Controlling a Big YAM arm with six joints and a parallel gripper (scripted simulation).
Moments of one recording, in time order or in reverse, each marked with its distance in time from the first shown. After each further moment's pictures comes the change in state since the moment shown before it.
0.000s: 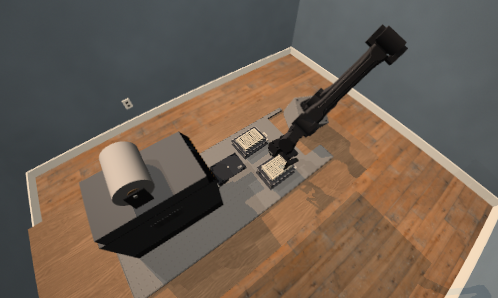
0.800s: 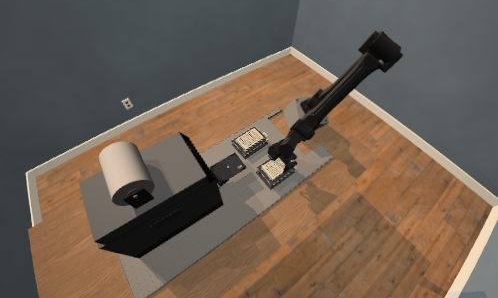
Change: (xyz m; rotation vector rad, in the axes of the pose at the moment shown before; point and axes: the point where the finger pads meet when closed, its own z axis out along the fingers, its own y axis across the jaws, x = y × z) arm 0.018 -0.002 0.033 0.005 0.017 0.001
